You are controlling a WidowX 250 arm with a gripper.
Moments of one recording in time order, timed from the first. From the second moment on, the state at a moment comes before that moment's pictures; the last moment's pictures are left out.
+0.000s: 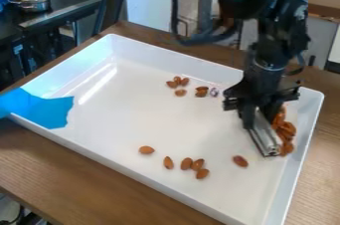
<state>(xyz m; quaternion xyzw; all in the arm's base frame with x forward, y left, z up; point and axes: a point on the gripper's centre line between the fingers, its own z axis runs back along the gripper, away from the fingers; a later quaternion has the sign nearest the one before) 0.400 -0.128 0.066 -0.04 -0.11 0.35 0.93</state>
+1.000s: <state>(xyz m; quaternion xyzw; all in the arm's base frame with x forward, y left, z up) 0.325 -0.026 0.149 -0.04 -0.07 0.52 0.85</state>
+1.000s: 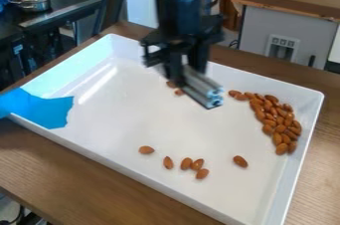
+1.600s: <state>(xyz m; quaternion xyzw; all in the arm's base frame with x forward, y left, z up) 0.279 0.009 0.108 0.05 0.00 0.63 0.78</state>
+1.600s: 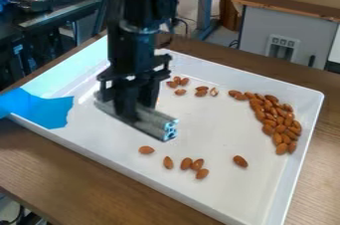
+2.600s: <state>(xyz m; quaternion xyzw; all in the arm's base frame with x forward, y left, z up) 0.277 -0.015 0.058 0.11 -0.06 0.61 0.78</state>
